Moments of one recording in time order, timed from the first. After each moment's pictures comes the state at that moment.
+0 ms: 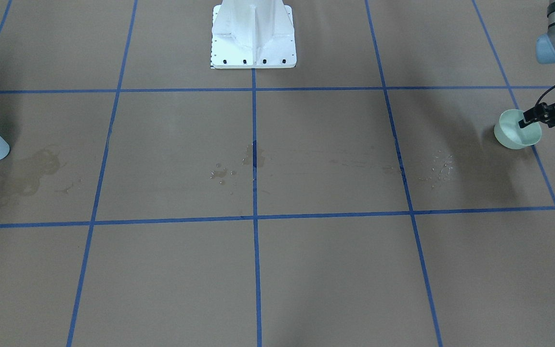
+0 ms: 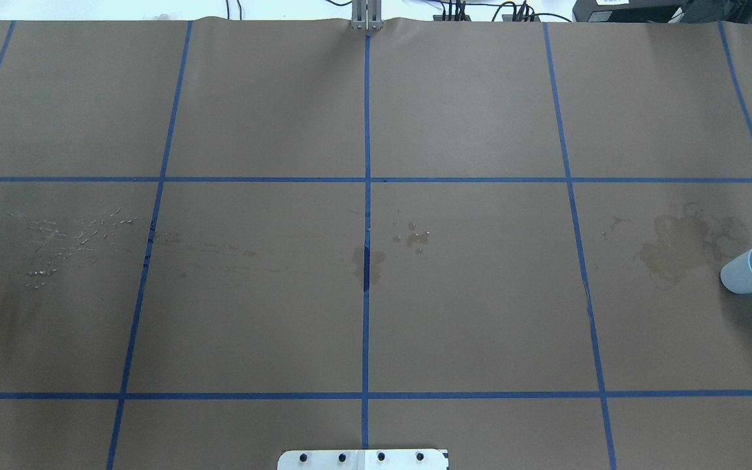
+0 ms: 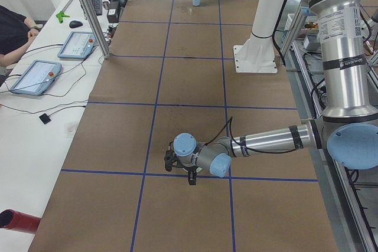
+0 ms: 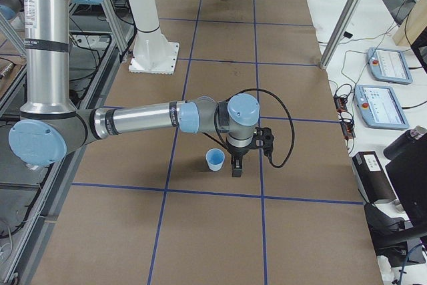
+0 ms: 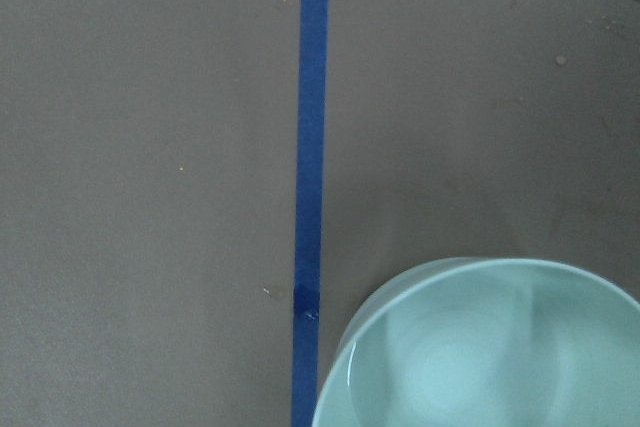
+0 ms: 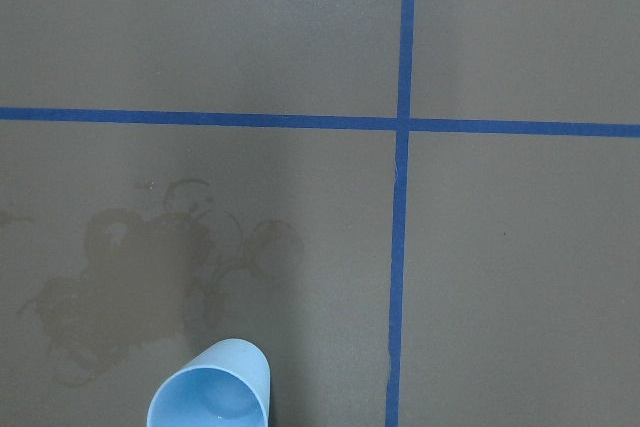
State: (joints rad) left arm -1.20 -1.37 -1.45 -2.16 -2.40 -0.47; right arm 1.54 -1.63 1.81 -1.69 2.37 0.04
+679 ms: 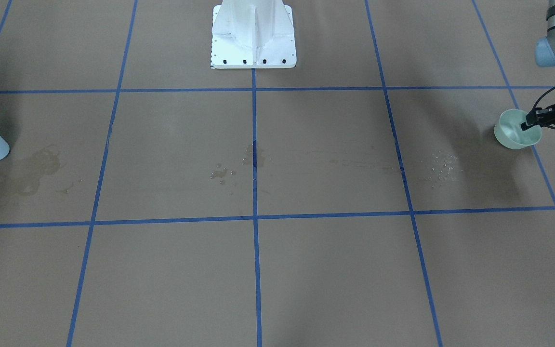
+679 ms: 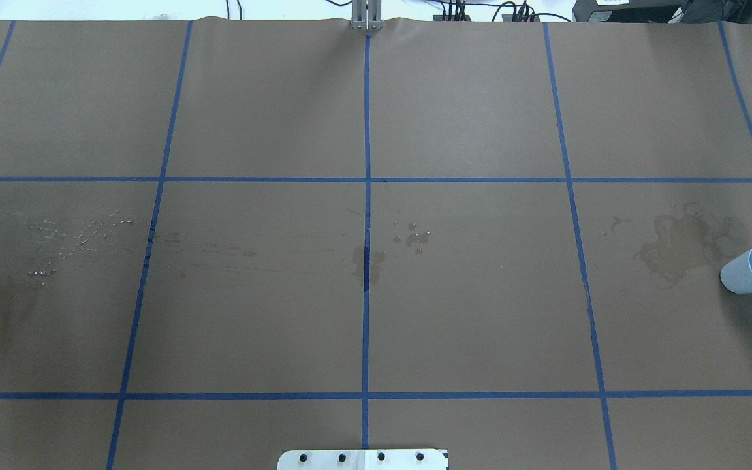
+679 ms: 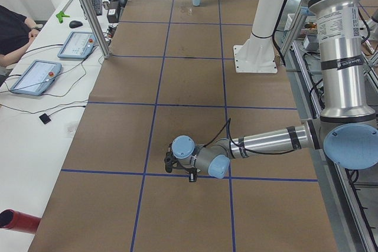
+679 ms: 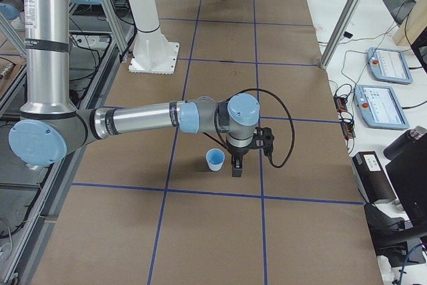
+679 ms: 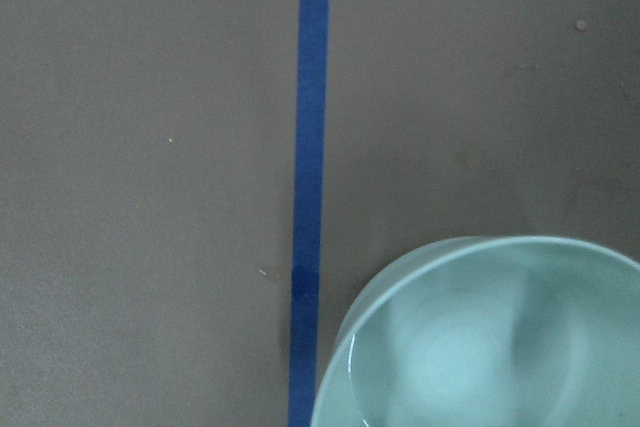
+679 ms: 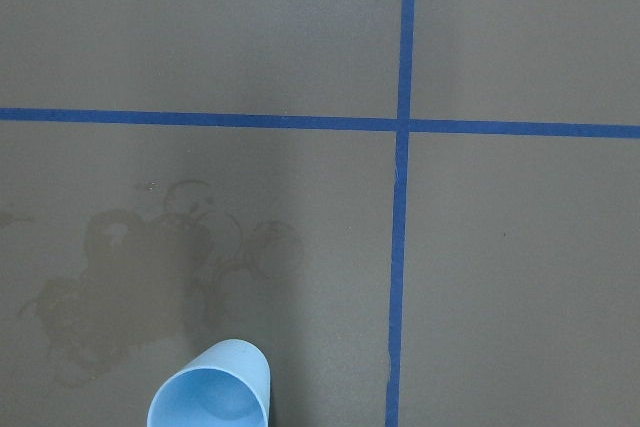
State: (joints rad) left arm -1.20 -1.39 -1.42 -2.16 -2.43 -0.47; right arm 1.54 -1.63 1.81 -1.69 2.37 0.04
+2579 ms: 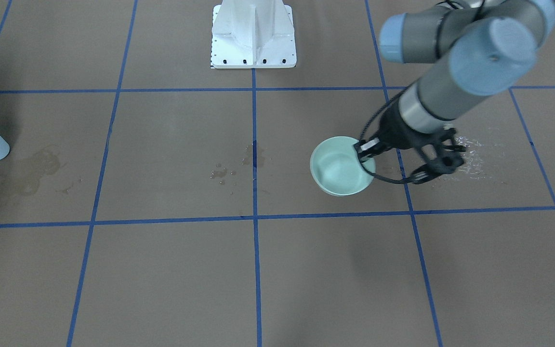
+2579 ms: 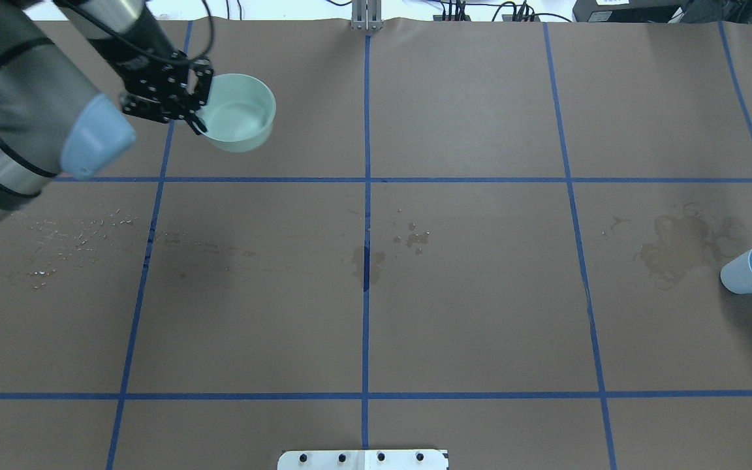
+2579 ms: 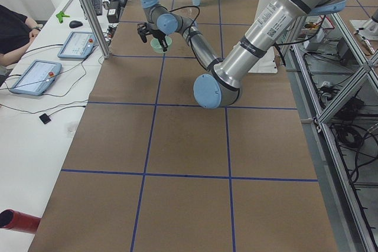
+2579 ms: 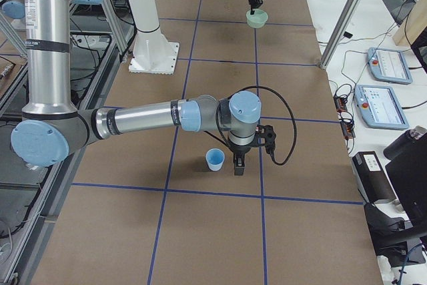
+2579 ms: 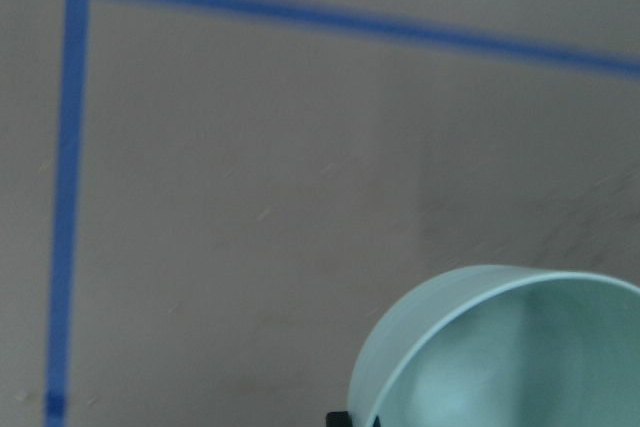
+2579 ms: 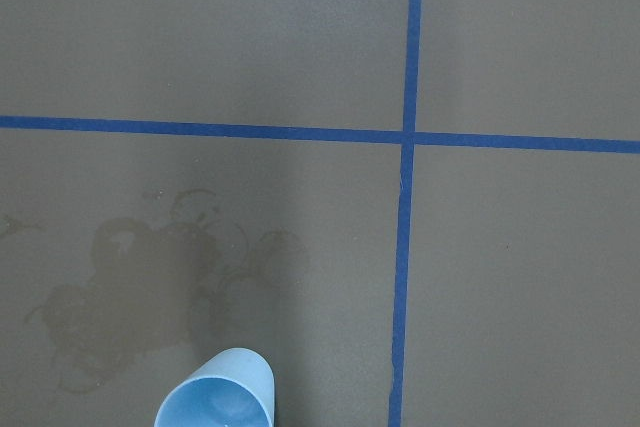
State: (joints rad) left arm -0.86 -2.34 -1.58 -1.51 -2.29 -1.42; right arm 1.54 -1.62 1.81 -1.69 2.36 0.04
